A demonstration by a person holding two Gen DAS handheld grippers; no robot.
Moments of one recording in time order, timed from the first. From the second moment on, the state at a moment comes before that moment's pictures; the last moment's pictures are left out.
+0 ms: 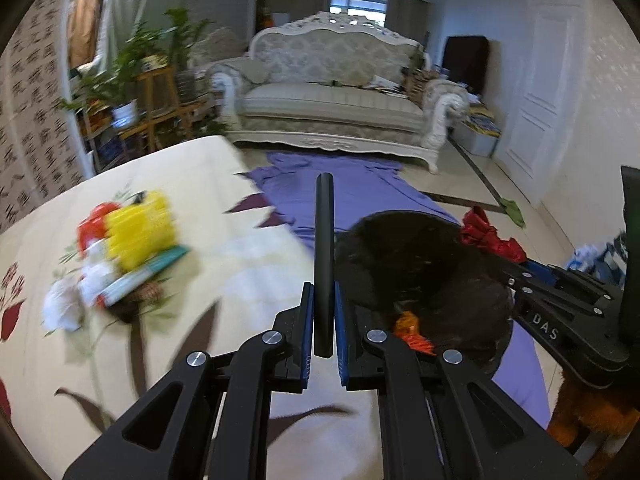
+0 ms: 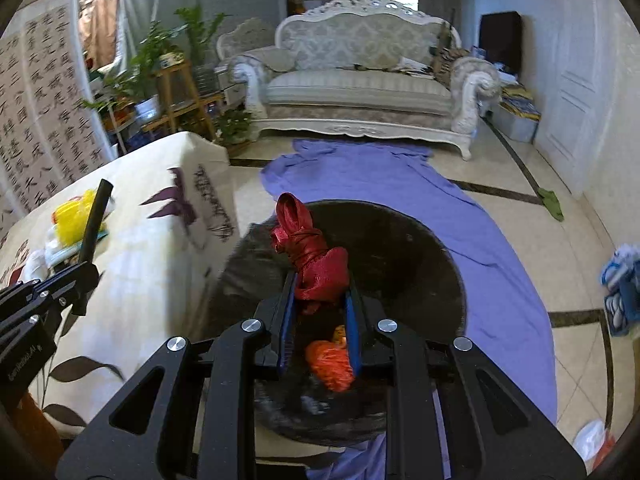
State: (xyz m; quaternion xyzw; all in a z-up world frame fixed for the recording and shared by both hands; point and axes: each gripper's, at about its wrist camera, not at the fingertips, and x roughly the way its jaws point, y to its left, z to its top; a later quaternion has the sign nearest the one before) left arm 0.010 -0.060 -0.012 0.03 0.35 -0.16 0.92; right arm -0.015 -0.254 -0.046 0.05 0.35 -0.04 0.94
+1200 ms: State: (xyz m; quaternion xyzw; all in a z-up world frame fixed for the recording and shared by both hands) left arm 0.044 -0.096 -0.024 0.06 0.37 -0.13 0.92; right arm 0.002 -0.290 -0.051 0.08 0.35 -0.07 0.93
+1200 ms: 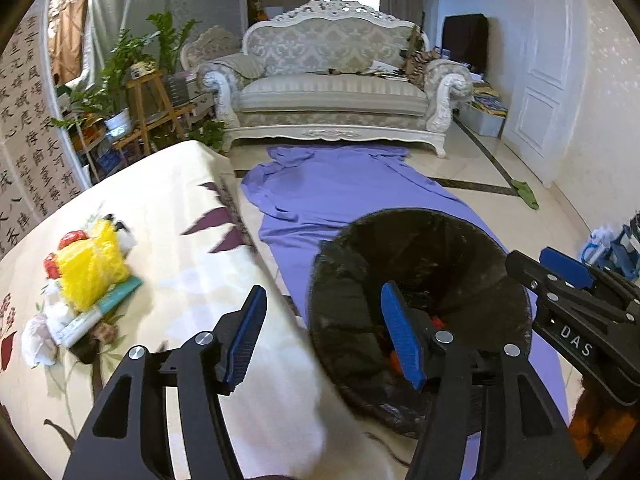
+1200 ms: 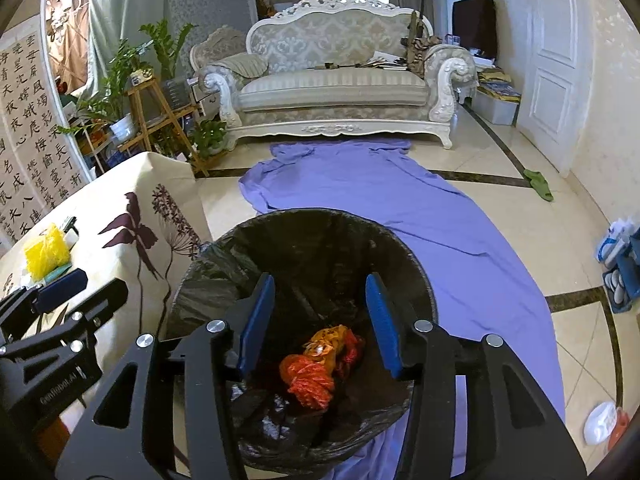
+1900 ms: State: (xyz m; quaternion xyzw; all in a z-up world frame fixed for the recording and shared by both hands) left arm 0.035 0.059 -0.013 0.00 0.36 0.04 0.93; right arm 0.025 -0.163 -0.037 0.02 0.35 0.07 0.93
